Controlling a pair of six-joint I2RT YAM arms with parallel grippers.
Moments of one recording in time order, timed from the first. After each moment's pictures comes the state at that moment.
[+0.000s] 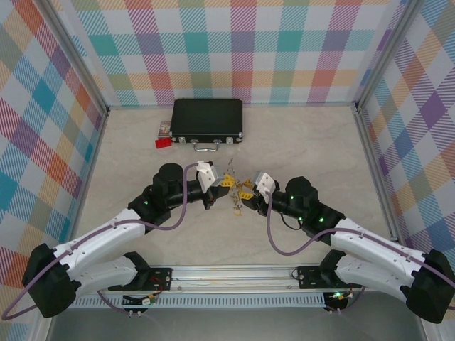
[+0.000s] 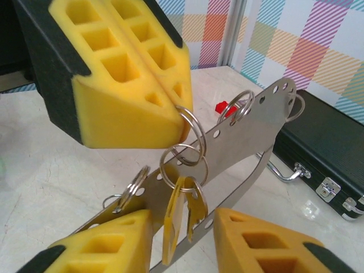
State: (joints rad) left arm -0.75 1.04 0.70 0.16 0.45 0.15; right arm 0.85 0.92 0.55 0.14 -0.22 -0.19
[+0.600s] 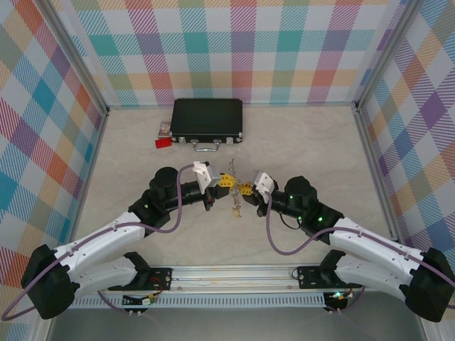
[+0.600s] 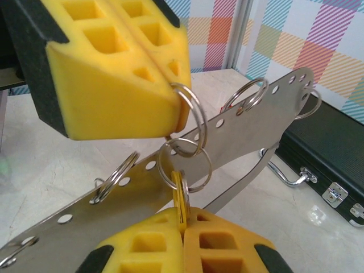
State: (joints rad) left arm -0.75 1.02 0.65 0.30 0.47 0.07; right arm 0.85 0.93 0.55 0.16 -0.24 -0.18
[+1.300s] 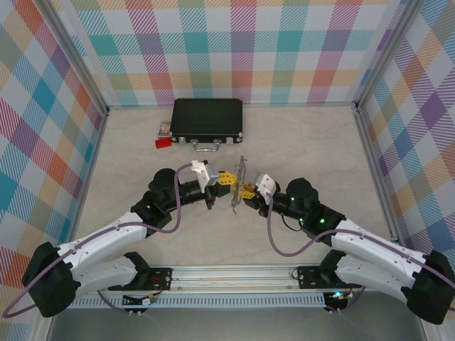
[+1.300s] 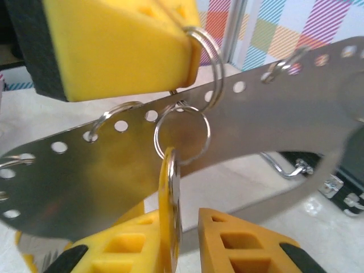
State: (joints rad) left arm -0.76 1.04 0.63 0.41 0.46 0.03; right arm 0.85 0.87 0.52 0.14 -0.21 -0.18
